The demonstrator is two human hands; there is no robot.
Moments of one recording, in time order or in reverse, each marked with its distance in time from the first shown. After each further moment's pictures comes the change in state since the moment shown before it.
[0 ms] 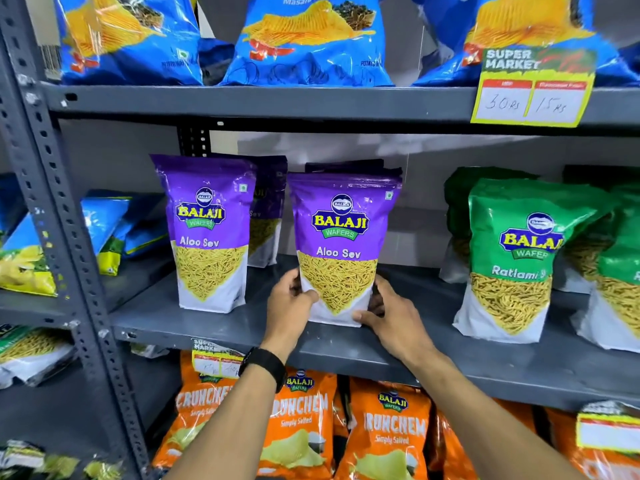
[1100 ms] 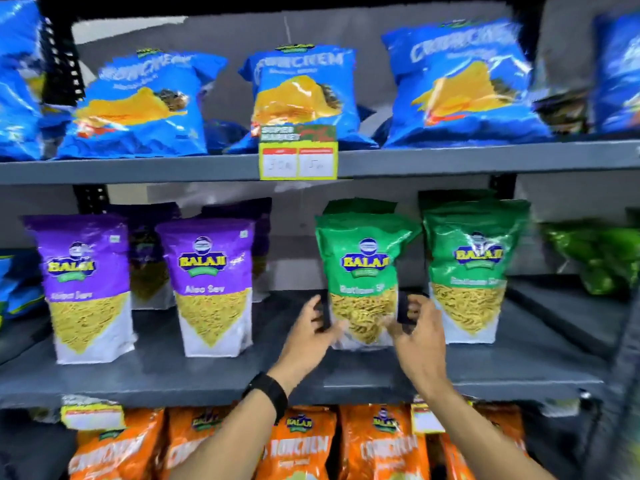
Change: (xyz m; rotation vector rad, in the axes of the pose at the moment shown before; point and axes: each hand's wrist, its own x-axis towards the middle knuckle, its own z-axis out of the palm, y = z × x) left_hand -0.081 0.033 0.220 0.153 -0.444 -0.064; right_hand -0.078 0.116 -0.197 0.118 0.596 0.120
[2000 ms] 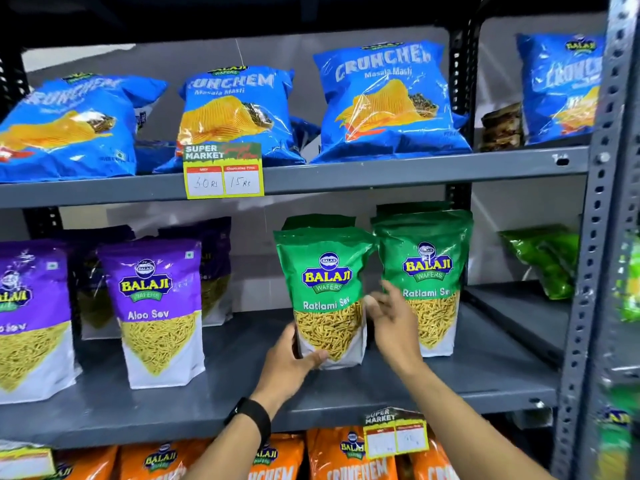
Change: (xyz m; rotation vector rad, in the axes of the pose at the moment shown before) left_hand 0.013 -0.012 0.051 0.173 0.039 0.101; right_hand 0.059 0.011 -0.034 0.242 -0.091 0.054
